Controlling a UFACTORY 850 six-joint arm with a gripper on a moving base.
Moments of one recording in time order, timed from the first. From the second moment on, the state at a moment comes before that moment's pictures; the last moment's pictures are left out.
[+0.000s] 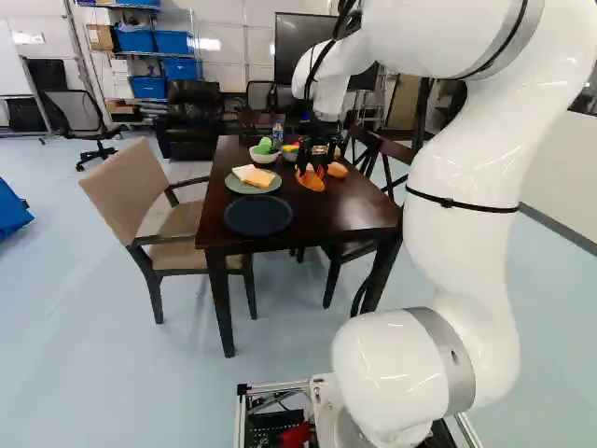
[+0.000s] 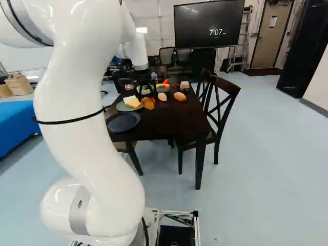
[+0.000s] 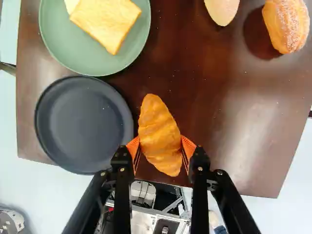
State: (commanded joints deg) arm 2.6 -16.9 -75.1 3.7 -46.1 -15.8
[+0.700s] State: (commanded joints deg) arm 10.0 -14.2 -71.8 5.0 -46.1 -15.8
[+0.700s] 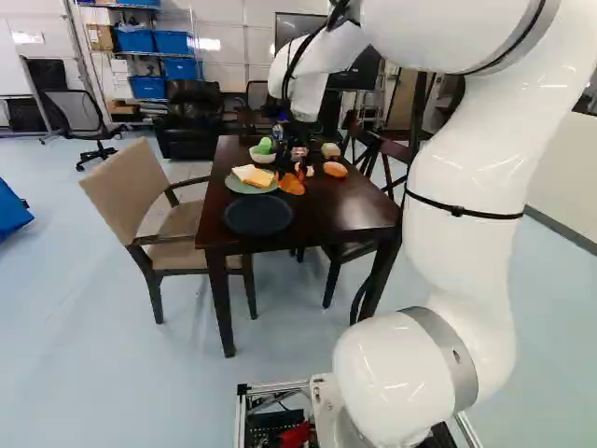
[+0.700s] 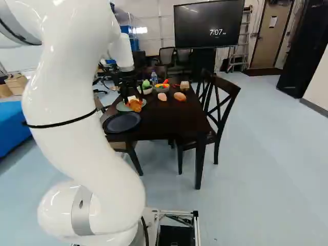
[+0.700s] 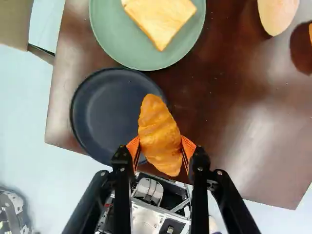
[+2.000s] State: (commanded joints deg) arm 18.9 -24.3 -73.6 5.0 -43.7 -15.8
